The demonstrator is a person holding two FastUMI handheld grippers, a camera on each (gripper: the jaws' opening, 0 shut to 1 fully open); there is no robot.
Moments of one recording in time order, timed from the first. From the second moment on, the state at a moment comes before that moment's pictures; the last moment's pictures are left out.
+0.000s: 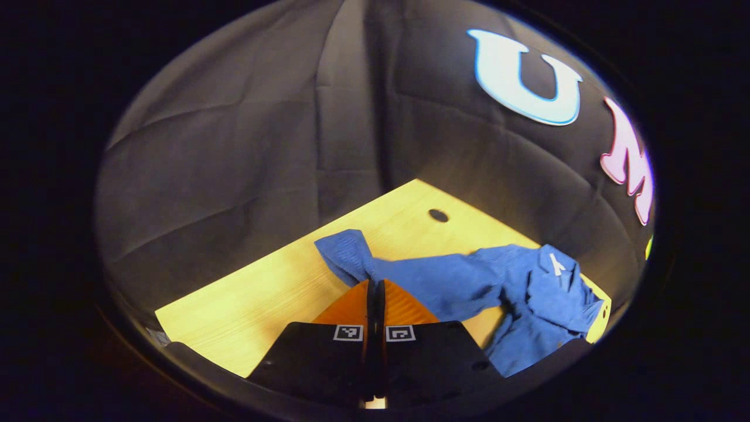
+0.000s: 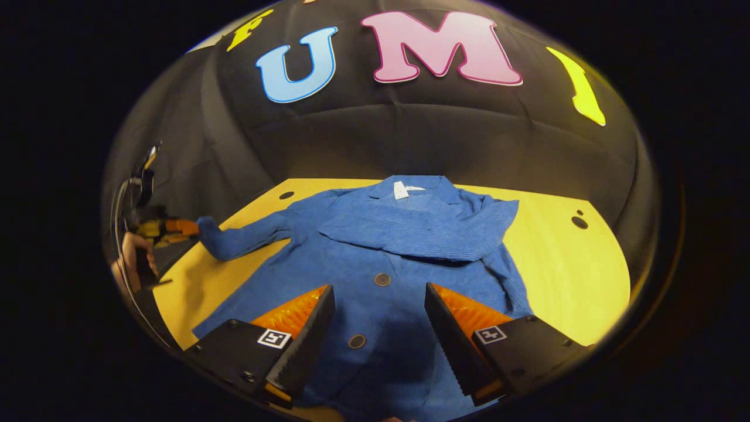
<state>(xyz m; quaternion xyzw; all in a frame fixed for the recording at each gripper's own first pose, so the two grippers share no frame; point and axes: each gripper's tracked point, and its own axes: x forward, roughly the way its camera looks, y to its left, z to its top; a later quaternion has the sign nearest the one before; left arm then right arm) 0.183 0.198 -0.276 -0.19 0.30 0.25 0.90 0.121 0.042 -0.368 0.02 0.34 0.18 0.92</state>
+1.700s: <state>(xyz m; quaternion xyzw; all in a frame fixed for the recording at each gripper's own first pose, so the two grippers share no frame) 0.143 -0.054 -0.314 -0.03 0.39 -0.05 0.92 0.004 -0.138 -0.431 0.11 0.48 -0.02 0.87</state>
